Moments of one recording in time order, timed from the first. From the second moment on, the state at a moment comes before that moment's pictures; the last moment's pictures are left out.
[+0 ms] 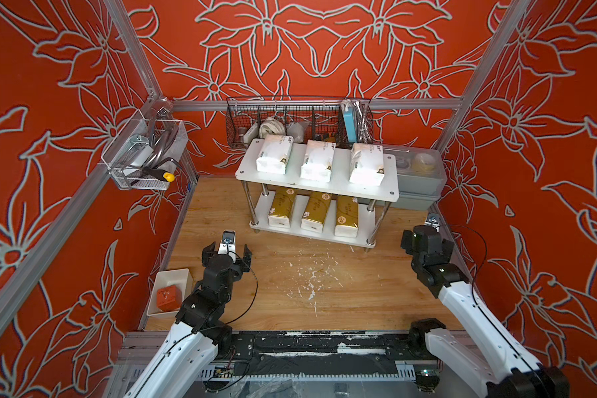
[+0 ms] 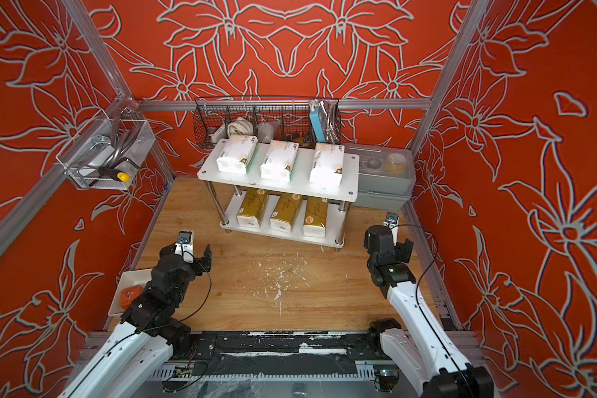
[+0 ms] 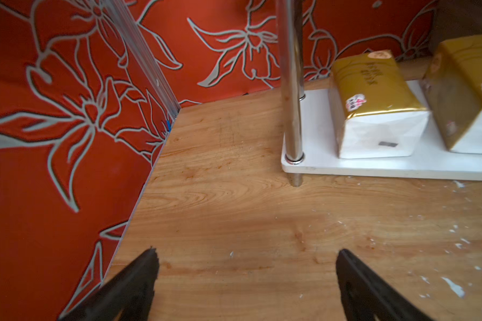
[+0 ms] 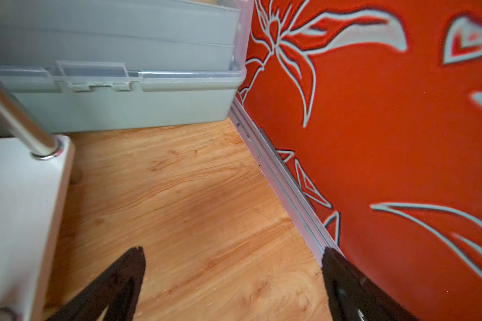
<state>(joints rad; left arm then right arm) -0.28 0.48 0.39 -0.29 -0.48 0.06 0.18 0.91 0.55 -0.23 0.69 0.14</state>
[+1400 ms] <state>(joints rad) 0.07 1.42 0.30 0.65 0.10 -0.07 0.09 1.42 0.32 0.72 0.40 -0.06</state>
